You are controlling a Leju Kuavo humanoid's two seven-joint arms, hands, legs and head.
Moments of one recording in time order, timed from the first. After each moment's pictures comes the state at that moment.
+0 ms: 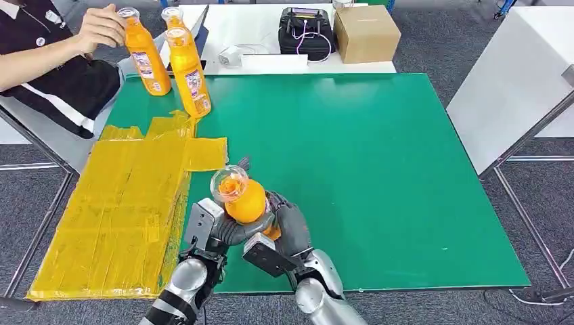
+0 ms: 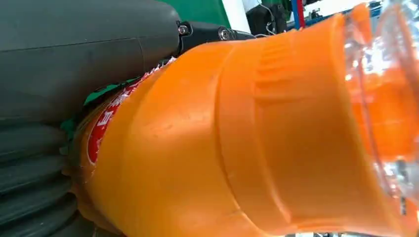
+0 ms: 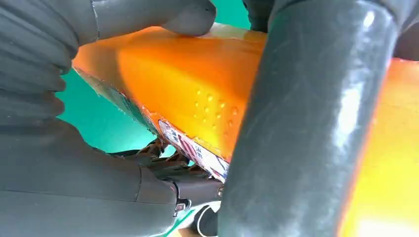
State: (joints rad) left arm -0.20 -0.19 -0.37 -1.23 -0.12 0.02 -0.37; right arm -0.23 0.28 0.53 -0.99 0.58 -0.30 -0.39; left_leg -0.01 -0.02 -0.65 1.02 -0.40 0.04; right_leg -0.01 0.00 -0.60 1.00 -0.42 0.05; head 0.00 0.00
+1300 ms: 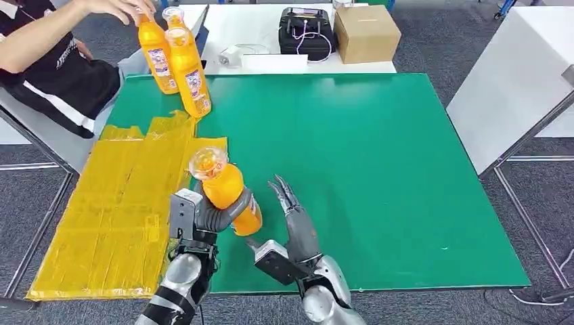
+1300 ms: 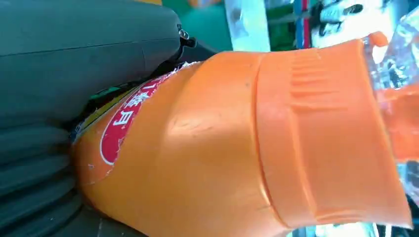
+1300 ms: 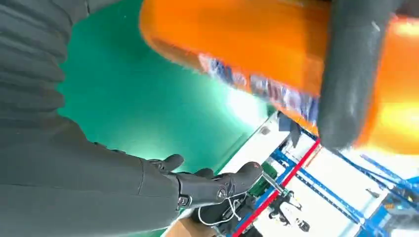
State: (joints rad) left arm -0.21 -0.21 -0.28 -1.23 -0.12 0.25 -0.39; right arm -0.14 0.23 0.52 -1.15 0.52 -0.32 -0.42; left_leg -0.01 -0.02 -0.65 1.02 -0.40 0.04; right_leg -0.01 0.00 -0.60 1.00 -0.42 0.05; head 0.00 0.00
